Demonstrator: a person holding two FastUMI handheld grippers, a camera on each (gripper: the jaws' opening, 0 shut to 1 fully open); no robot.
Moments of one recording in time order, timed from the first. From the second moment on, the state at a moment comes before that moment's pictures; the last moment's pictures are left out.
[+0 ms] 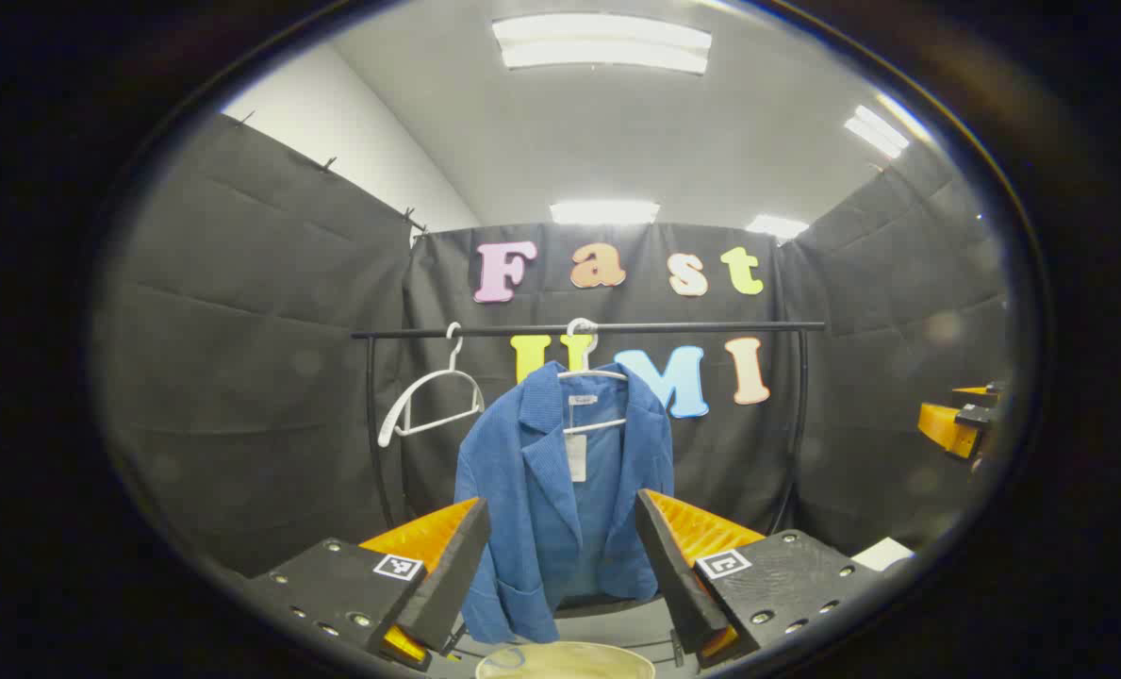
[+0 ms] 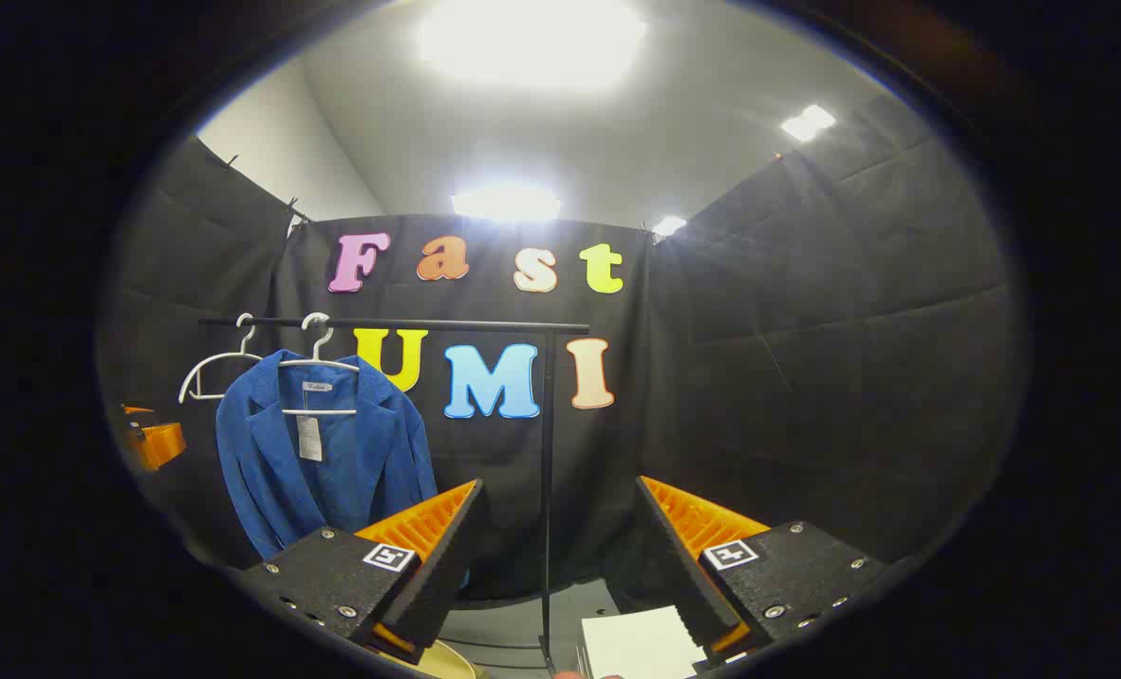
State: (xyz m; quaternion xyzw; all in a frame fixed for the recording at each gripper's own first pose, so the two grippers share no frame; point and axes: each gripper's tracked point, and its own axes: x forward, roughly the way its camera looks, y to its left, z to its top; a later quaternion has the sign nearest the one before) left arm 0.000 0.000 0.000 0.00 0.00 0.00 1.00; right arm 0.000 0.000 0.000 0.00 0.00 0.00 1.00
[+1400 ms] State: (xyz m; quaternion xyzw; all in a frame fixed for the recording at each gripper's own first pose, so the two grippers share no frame) left arm 0.012 0.056 -0.013 -0.08 0.03 0.04 1.00; right arm 0.058 0.171 0.020 0.01 0.04 0.16 0.99
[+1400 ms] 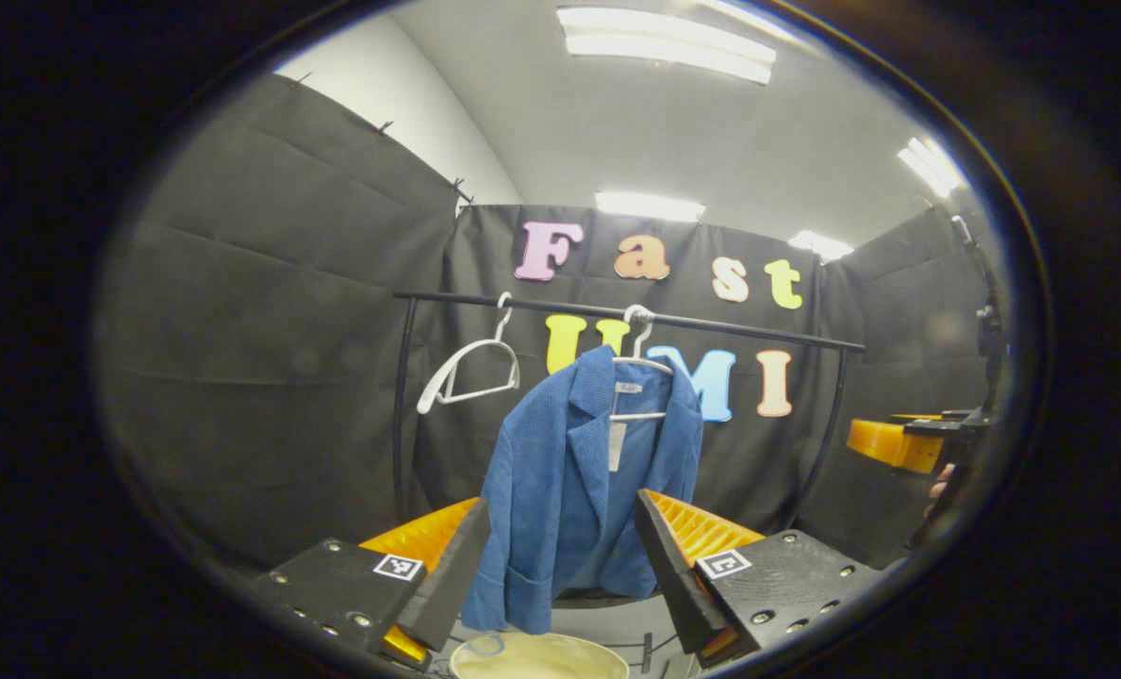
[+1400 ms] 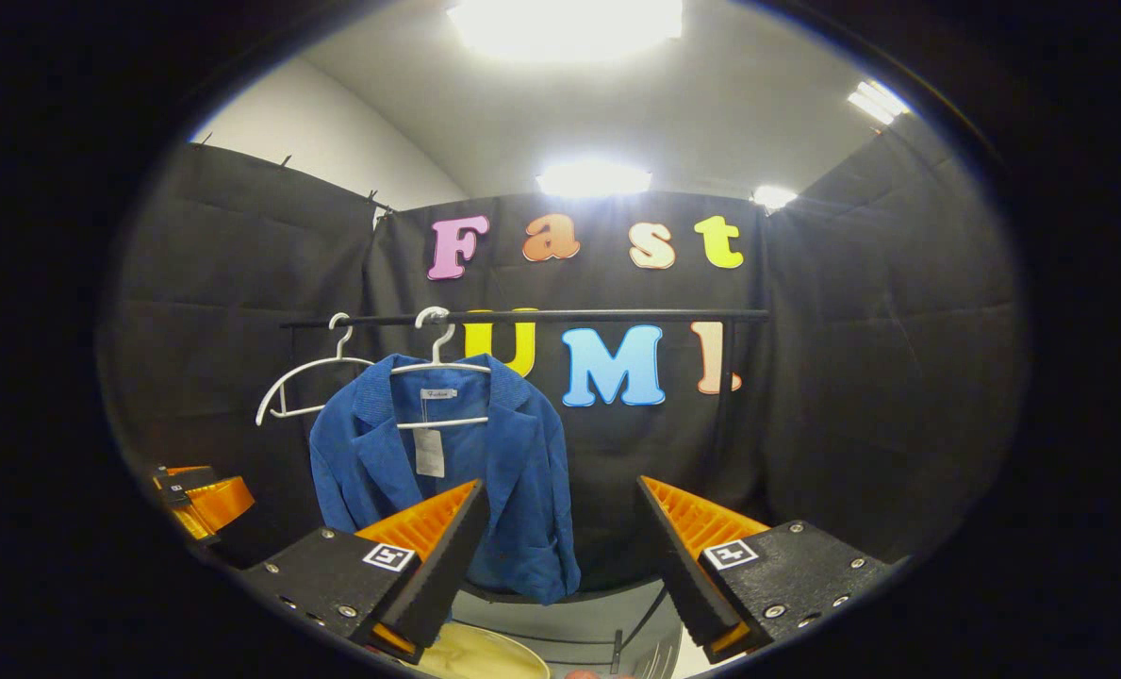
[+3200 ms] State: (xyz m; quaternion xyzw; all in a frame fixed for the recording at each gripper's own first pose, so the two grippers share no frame) left arm 0.279 0.037 -0.077 -0.09 0.10 0.18 0.98; right arm 0.305 0.333 -0.091 0.09 0.19 0.30 0.93
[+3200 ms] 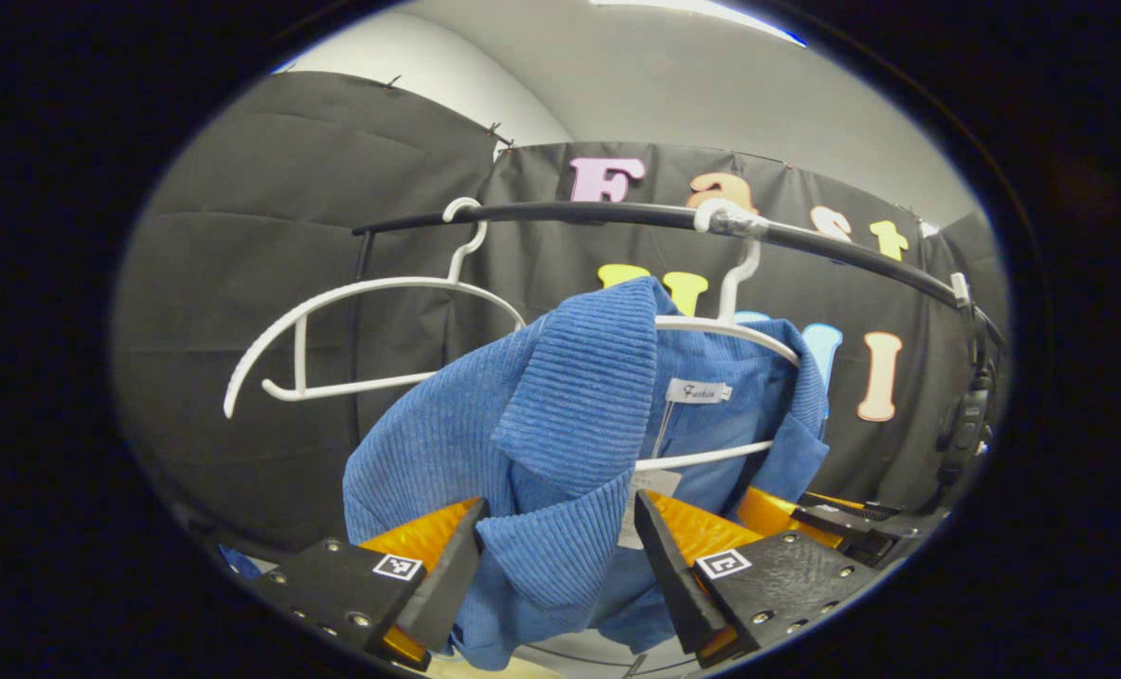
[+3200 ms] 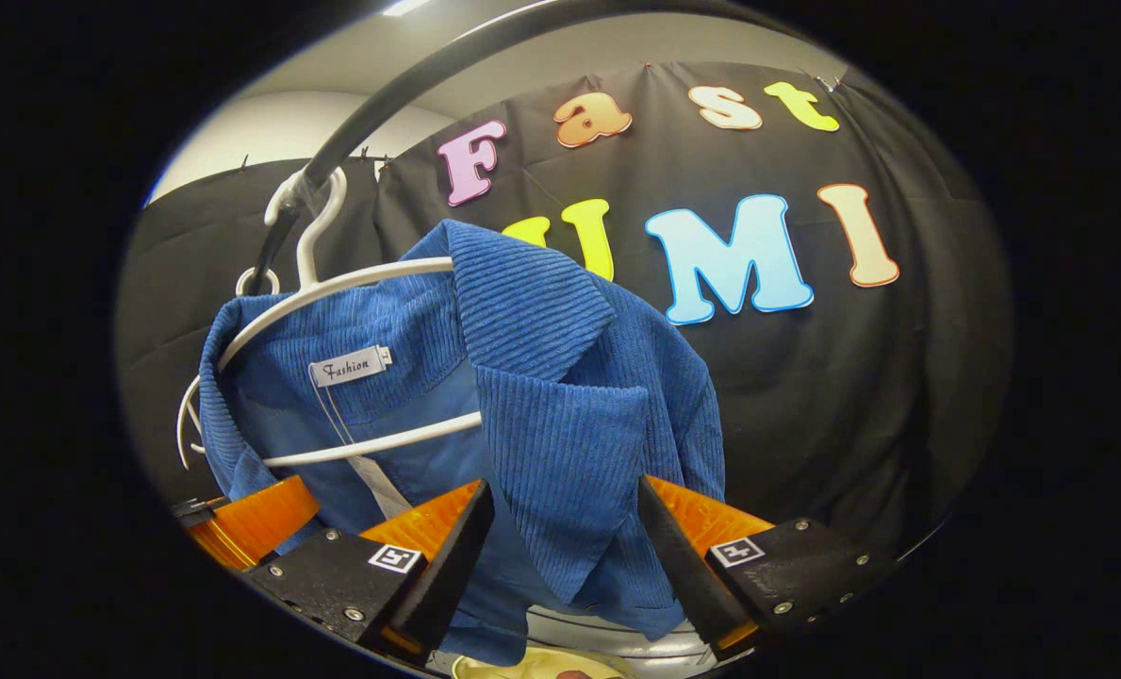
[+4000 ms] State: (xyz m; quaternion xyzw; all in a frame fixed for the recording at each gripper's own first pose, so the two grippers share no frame) left arm 0.275 0.030 -0.078 -0.13 0.06 0.17 0.98; right arm 0.316 0.343 -0.086 0.10 0.15 0.38 0.91
